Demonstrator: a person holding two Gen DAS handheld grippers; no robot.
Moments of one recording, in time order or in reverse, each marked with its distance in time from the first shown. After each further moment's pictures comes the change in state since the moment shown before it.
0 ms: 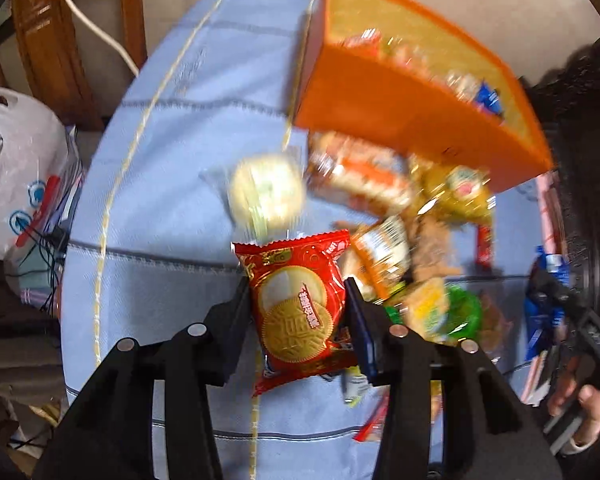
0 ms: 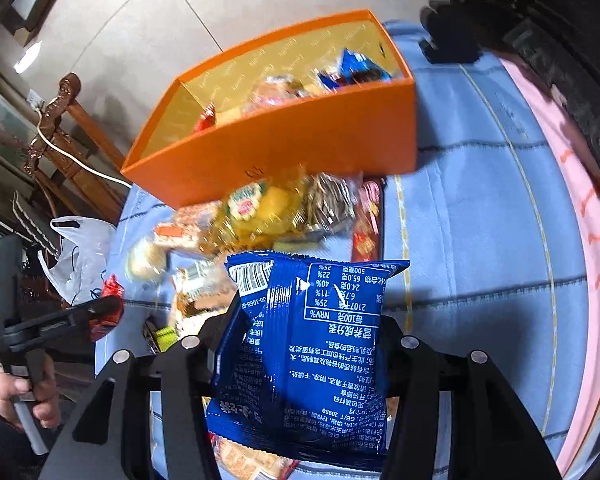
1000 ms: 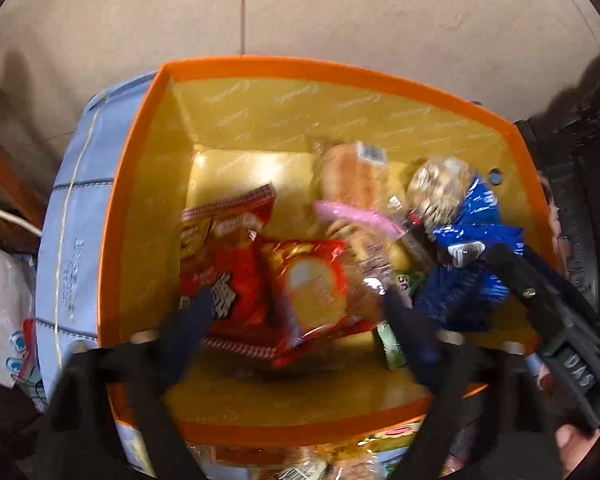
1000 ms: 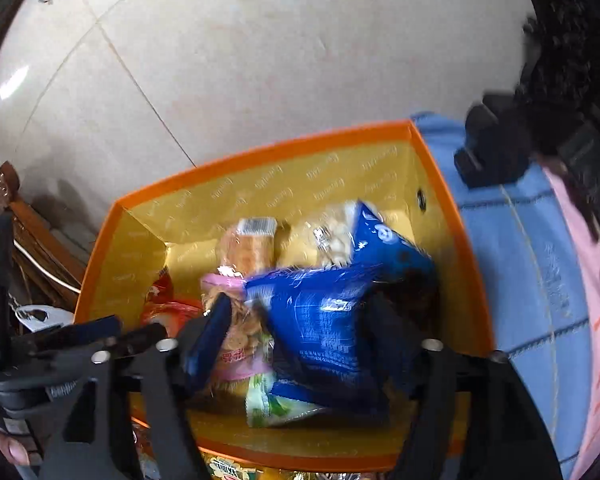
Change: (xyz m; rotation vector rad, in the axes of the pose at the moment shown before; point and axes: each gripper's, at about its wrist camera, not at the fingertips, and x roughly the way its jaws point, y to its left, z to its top) left arm 0.077 -0.110 0.184 0.153 -0.066 0.032; right arm 0.080 -0.009 0.164 0.063 -0.175 -0.096
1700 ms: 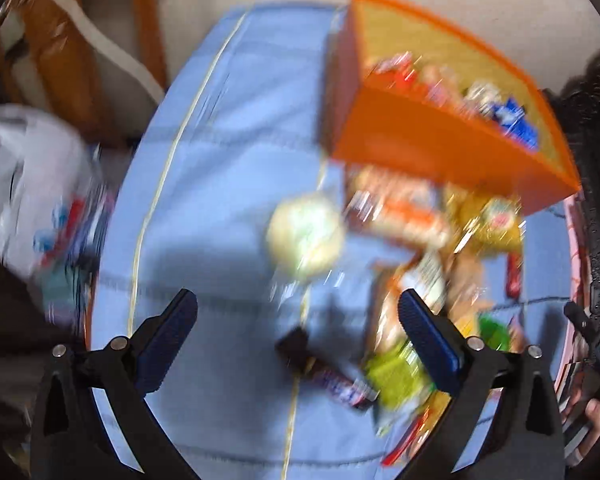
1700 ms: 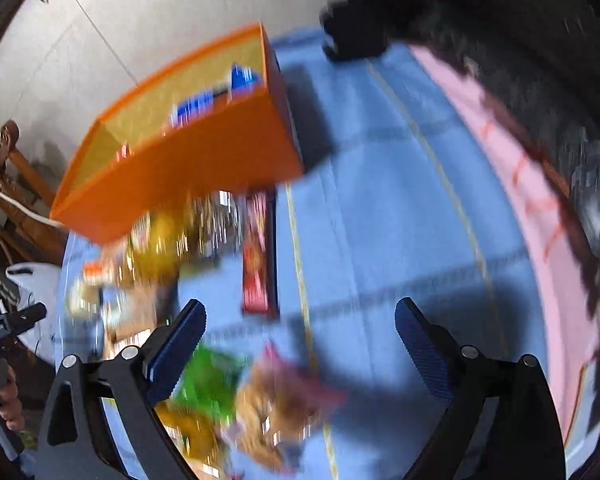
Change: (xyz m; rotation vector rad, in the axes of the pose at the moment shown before) left arm -0.070 0.102 -0.187 -0.165 0.062 0.093; right arm -0.103 -0.081 -0.183 0.106 0.162 -0.085
